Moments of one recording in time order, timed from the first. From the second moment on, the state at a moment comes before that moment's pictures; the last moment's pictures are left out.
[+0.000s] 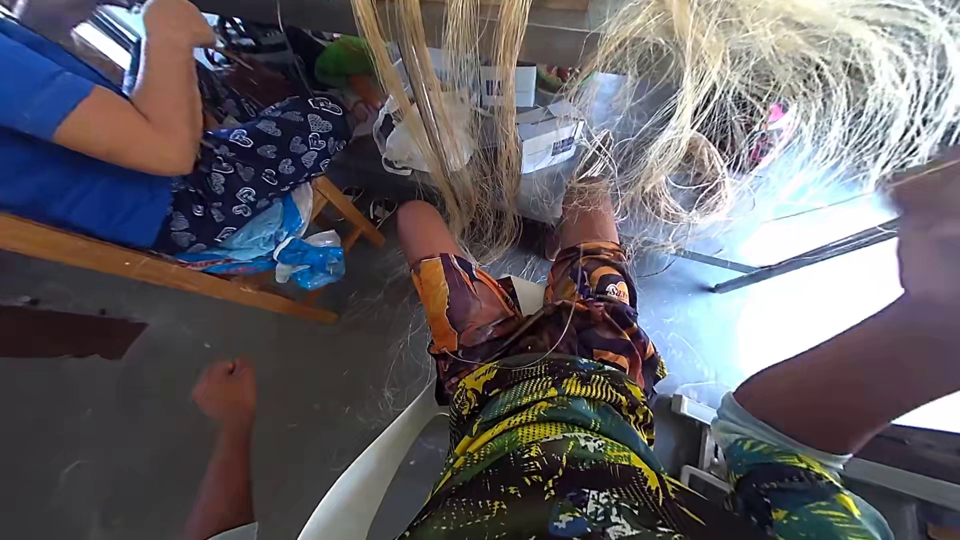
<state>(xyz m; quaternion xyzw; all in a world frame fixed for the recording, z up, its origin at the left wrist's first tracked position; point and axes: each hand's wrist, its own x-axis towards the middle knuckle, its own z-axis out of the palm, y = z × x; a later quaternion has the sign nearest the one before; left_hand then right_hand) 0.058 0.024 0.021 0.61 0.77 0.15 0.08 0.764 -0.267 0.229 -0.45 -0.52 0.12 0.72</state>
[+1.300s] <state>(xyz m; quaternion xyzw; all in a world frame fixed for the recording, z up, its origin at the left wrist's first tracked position) 0.373 -0.062 0.190 0.78 0.20 0.32 0.49 0.602 -0.139 0.153 -0.42 -0.68 0.13 0.59</state>
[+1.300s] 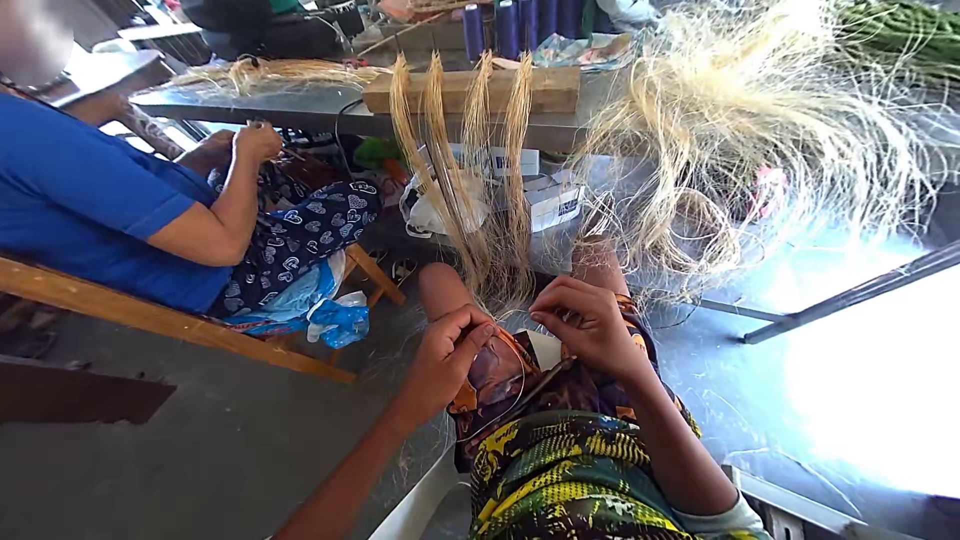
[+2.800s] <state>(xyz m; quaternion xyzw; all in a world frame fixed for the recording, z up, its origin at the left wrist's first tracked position) 0.393 -0.057 0.158 0.72 0.21 0.39 0.54 0.551 -0.106 0.094 -0.25 -0.52 0.44 0.69</state>
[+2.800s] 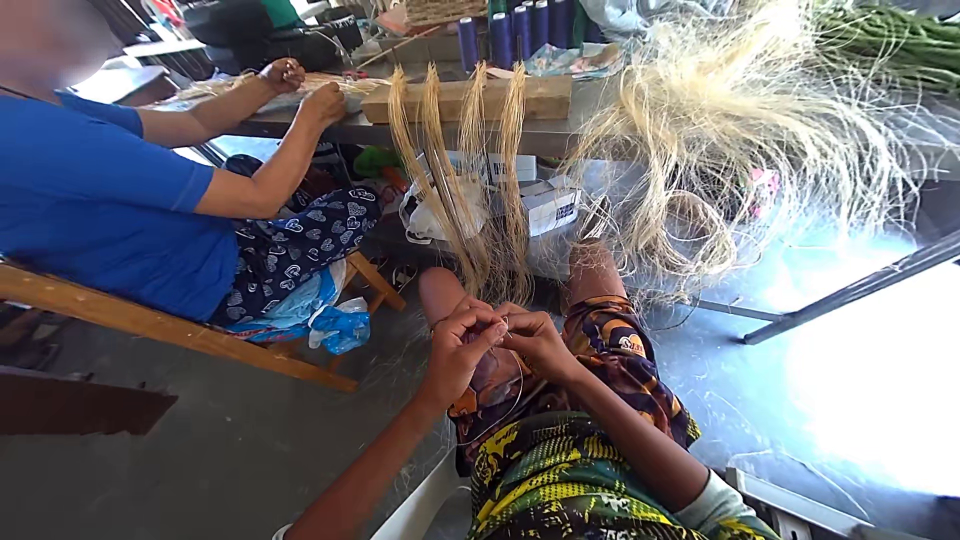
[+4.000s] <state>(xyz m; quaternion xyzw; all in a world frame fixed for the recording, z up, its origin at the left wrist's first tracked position) 0.391 -0.057 0.158 0.75 0.27 0.32 0.52 0.559 -0.117 0.100 -0.43 -0.61 0.20 0.63</state>
